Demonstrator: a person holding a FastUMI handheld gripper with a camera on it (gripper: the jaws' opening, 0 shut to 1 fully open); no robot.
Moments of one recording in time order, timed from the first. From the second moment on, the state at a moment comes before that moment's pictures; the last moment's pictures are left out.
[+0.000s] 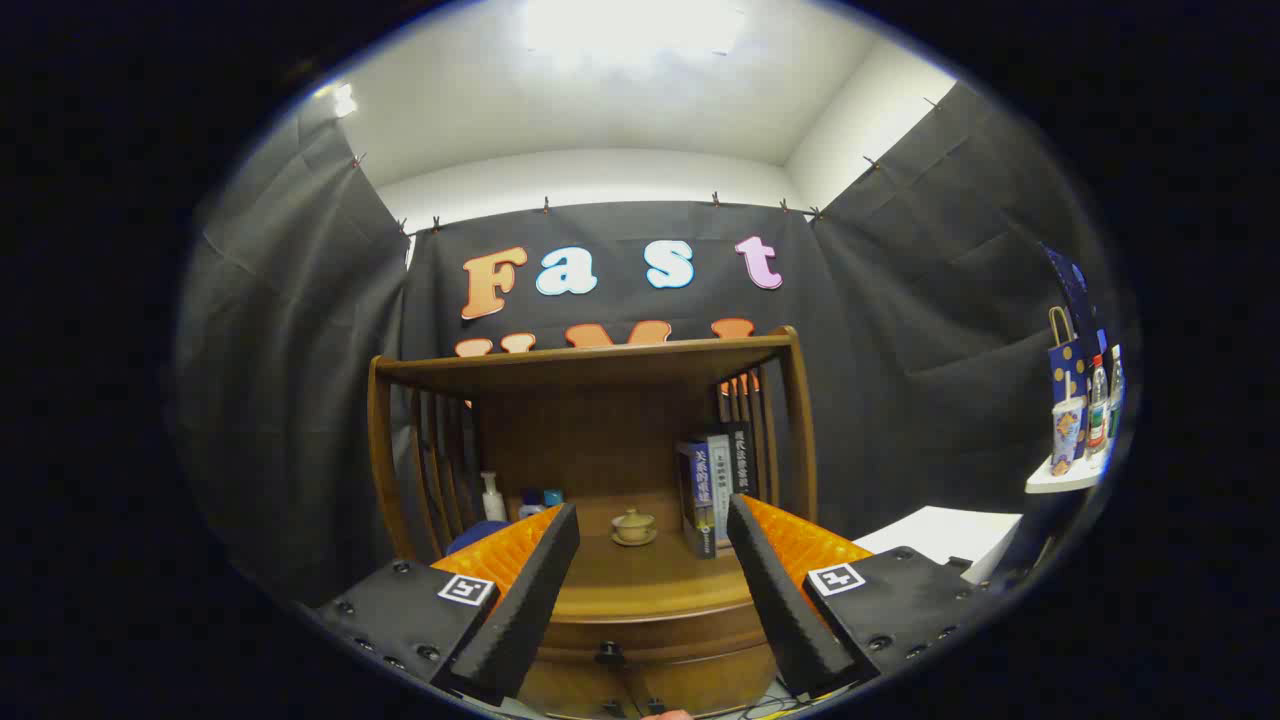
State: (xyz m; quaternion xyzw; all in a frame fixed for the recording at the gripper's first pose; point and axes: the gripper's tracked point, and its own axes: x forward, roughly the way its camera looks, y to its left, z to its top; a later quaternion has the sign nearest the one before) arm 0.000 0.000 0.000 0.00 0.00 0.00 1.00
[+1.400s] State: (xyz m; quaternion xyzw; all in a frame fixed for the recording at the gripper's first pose) arm -0.019 0.005 -0.045 0.01 0.06 0.03 1.00
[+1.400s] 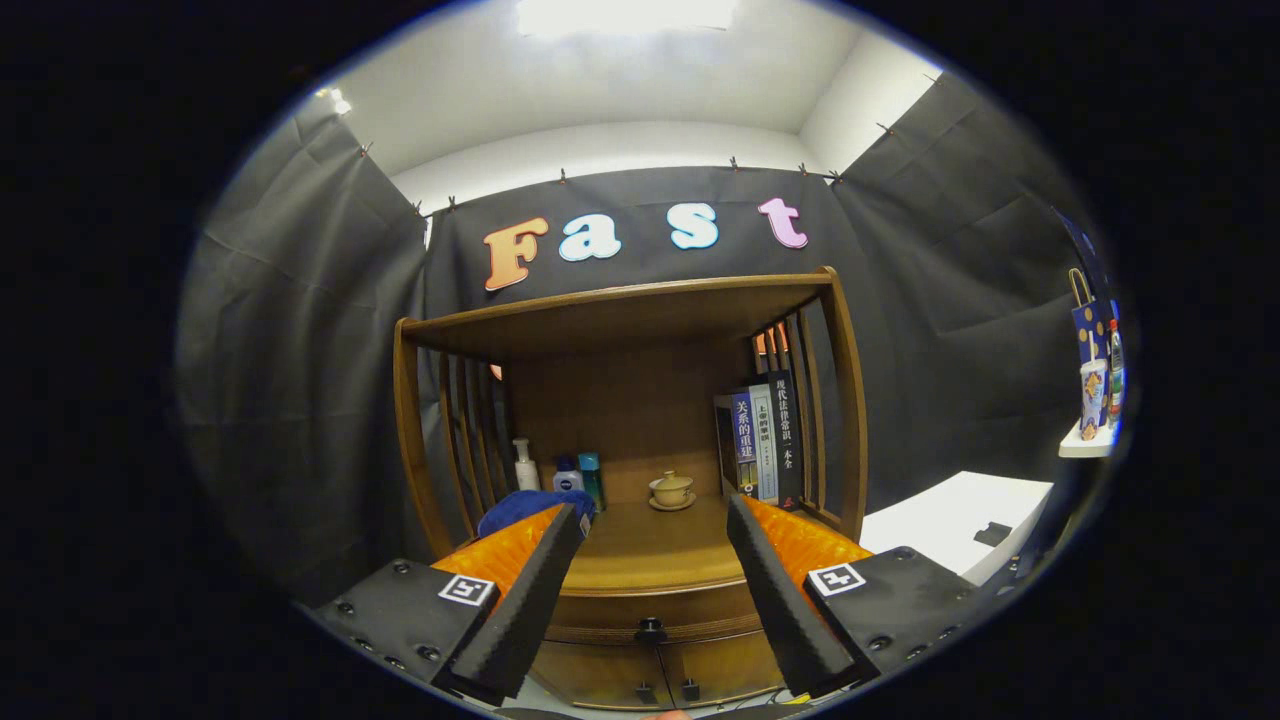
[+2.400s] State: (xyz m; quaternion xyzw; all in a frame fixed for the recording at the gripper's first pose) arm 0.044 0.004 -0.287 0.01 0.17 0.04 0.99
